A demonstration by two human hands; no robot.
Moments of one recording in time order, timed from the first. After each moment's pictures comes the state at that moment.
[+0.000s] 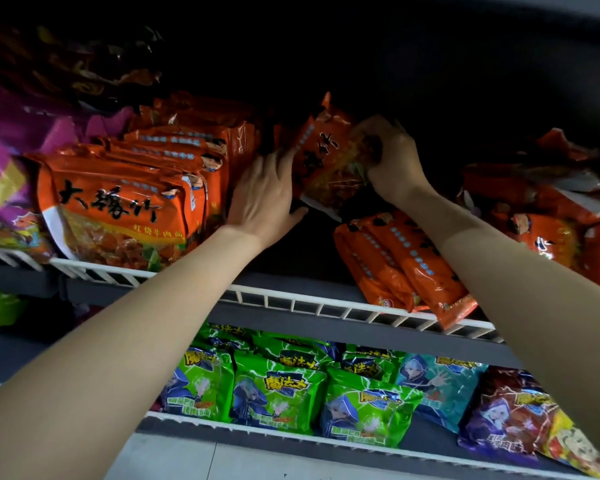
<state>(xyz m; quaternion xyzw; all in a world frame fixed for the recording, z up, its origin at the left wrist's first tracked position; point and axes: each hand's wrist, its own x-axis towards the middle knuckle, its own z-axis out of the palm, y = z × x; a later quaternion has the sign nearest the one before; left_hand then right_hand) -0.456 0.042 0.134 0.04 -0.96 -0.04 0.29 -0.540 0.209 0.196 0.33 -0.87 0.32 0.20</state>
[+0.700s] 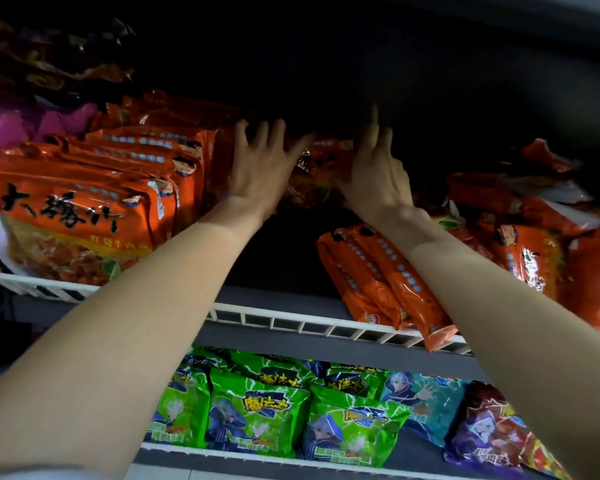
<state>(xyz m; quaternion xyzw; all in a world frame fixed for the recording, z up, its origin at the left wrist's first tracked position) -0.506 0.050 0.163 0.10 -0.94 0.20 0.26 -0.527 0.201 0.192 0.21 -0.94 0.17 0.21</state>
